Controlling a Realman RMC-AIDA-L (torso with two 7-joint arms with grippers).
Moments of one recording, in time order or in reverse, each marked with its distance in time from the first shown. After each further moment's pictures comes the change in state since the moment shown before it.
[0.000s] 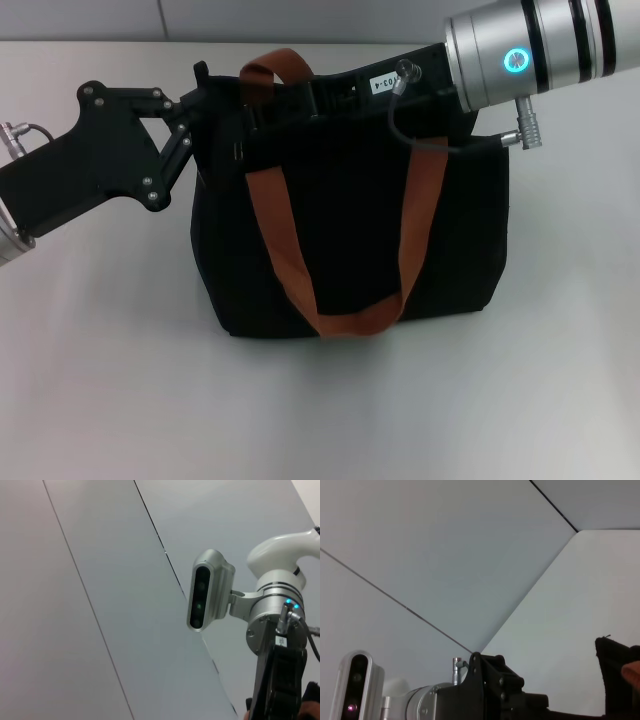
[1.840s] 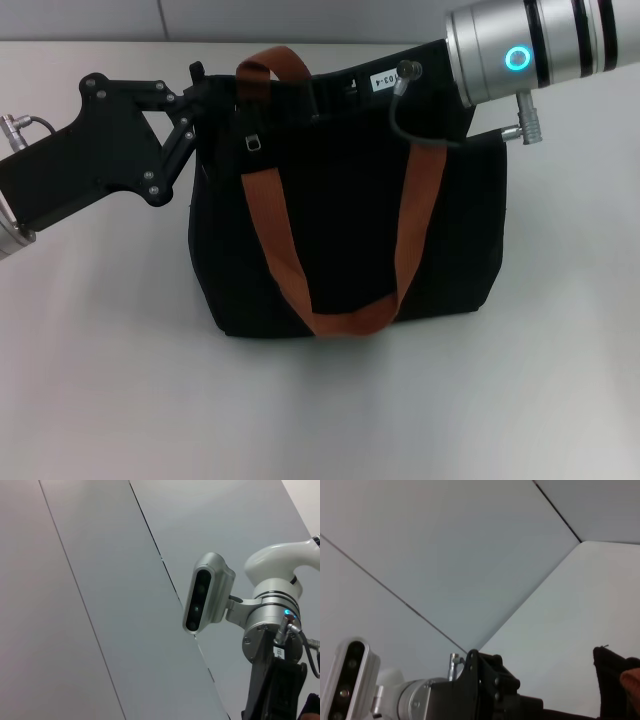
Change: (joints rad) left arm -0.011 0.001 0.000 0.009 0.000 0.016 -0.027; right arm -0.012 0.002 -0.018 -0.040 0.000 0.012 -0.048
